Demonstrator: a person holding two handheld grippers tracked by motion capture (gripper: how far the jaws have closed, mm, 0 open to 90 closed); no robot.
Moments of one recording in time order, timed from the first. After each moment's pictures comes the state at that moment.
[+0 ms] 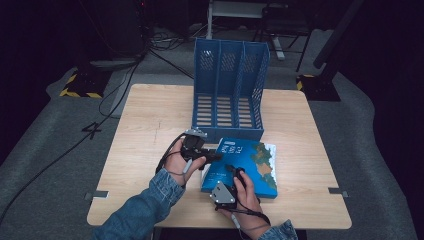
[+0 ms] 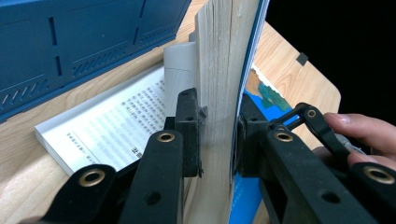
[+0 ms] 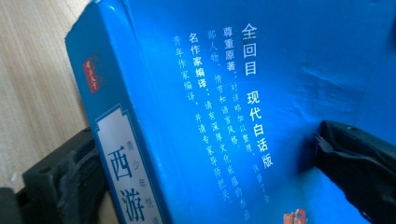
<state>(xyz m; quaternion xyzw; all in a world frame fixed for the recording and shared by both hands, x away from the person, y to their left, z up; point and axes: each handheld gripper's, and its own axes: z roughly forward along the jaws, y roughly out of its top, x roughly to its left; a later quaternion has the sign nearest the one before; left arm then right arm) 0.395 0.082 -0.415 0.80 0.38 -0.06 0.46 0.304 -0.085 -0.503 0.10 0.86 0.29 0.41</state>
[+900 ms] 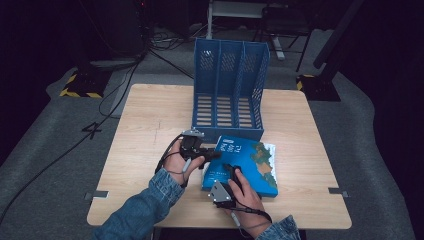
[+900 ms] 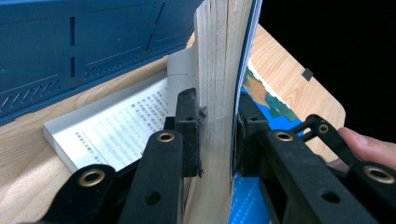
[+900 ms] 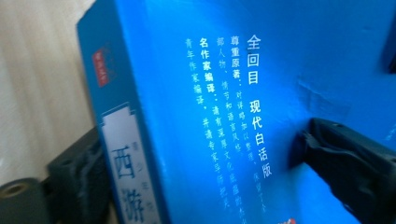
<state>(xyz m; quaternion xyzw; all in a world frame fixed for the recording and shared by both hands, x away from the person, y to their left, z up) 0.397 0.083 -0.427 0.78 0.40 -0.04 0.48 0.308 -0.081 -0.495 0.06 0.88 0.24 0.41</state>
